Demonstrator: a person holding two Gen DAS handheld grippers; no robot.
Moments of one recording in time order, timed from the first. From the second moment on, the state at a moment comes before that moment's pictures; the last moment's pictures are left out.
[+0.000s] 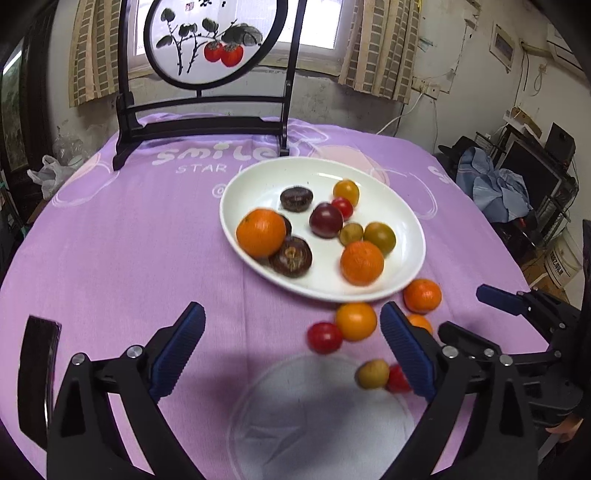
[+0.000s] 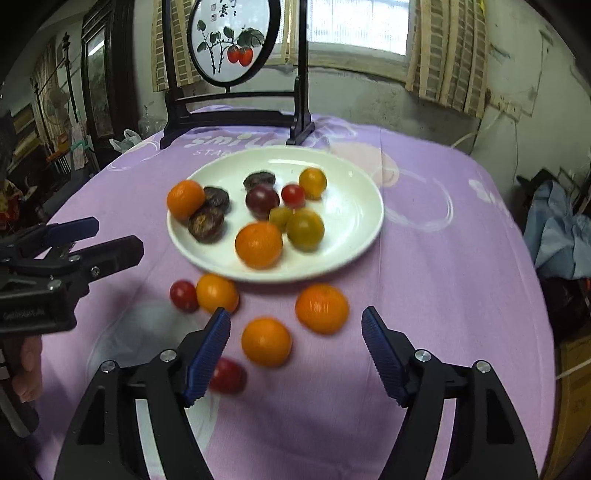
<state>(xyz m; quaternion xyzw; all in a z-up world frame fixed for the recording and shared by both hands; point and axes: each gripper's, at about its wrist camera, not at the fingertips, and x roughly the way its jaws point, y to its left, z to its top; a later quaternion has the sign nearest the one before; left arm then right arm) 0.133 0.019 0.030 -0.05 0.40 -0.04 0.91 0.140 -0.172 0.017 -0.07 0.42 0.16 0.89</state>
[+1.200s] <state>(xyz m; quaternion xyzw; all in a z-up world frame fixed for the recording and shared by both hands) 0.131 0.039 -0.015 -0.07 0.44 -0.05 0.89 0.119 -0.123 -0.025 -0.13 0.46 0.21 0.86</state>
